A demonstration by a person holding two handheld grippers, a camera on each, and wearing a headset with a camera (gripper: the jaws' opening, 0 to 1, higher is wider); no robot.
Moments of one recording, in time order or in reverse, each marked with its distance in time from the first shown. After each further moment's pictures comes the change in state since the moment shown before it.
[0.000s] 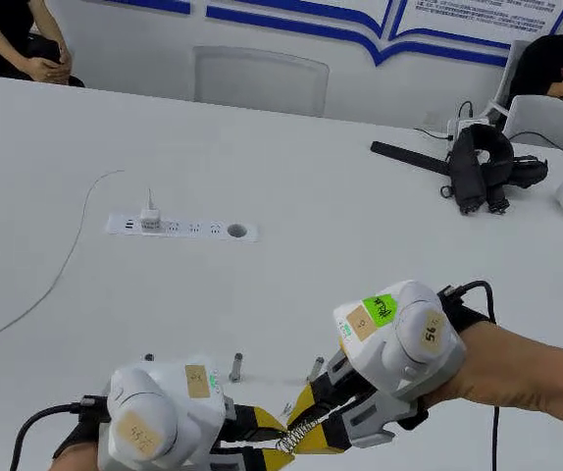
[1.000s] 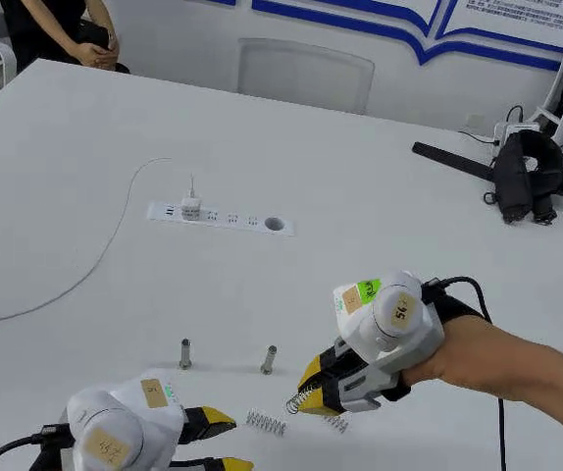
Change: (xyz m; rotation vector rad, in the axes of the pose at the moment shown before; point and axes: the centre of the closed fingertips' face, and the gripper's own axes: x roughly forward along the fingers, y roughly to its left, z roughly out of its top) left arm -0.043 0.032 -0.078 -0.211 0.046 0.230; right arm 0.036 -0.061 -0.014 0.094 0.062 -0.073
